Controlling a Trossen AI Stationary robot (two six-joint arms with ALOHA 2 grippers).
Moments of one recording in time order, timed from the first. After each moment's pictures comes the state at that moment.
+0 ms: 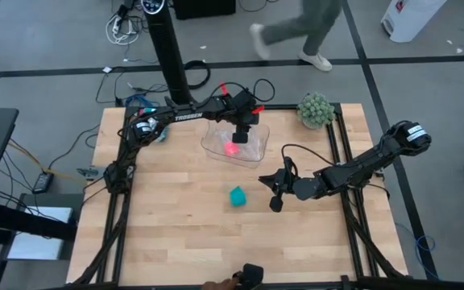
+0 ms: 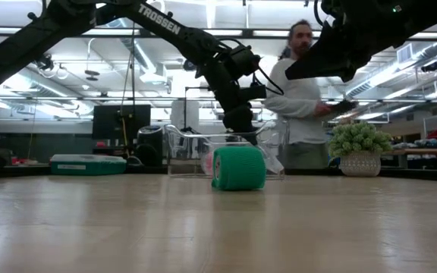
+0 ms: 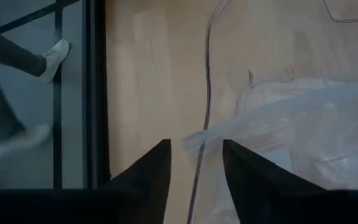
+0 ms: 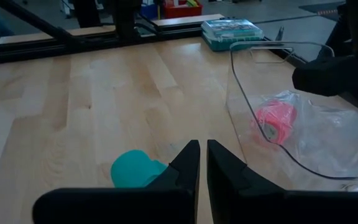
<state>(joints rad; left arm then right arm) 0.44 2.22 1.89 -0.58 -0.01 0.62 0.39 1.29 0.59 0.24 0.69 0.31</state>
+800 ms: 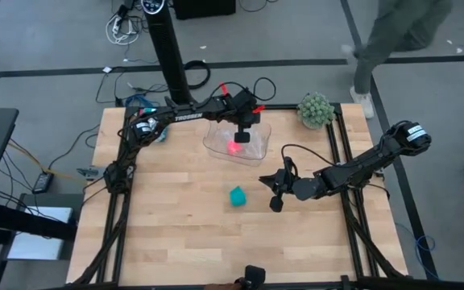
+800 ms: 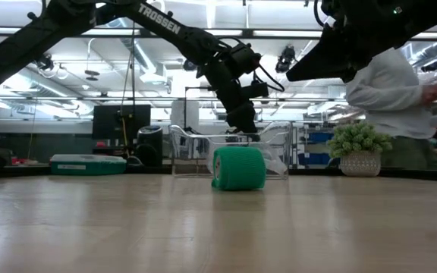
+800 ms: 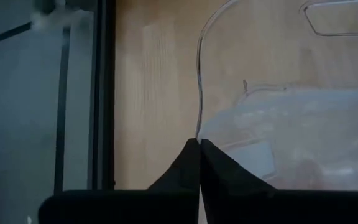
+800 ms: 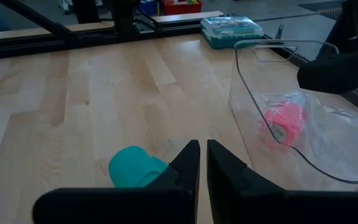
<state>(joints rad) 0.43 2.22 1.89 -0.54 -0.01 0.59 0.39 1.29 0.59 0.23 0.69 0.31</state>
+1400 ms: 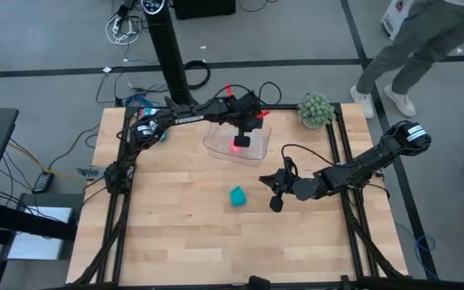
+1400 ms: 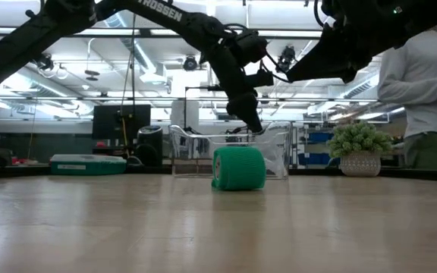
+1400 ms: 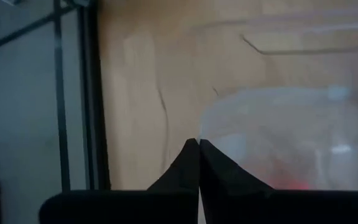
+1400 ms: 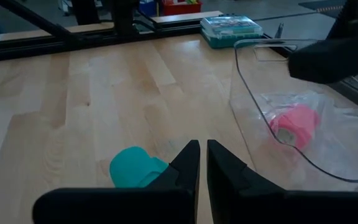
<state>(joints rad) 0.38 2.22 1.99 -0.69 -0.05 0.63 0.39 1.29 0.59 0.23 0.69 0.32</state>
